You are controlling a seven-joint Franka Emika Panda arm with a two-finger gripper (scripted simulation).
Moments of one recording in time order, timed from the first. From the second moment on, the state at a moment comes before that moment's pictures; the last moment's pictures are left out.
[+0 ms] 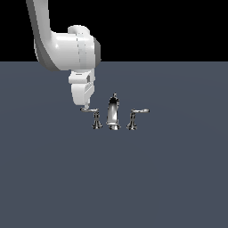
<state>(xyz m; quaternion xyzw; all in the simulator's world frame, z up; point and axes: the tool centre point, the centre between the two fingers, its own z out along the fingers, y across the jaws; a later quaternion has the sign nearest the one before) 0.086 0.123 0.101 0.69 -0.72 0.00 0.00</state>
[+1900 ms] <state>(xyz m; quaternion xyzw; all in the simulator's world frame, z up) 0.046 0.128 0.095 0.68 -0.74 0.00 -0.01</state>
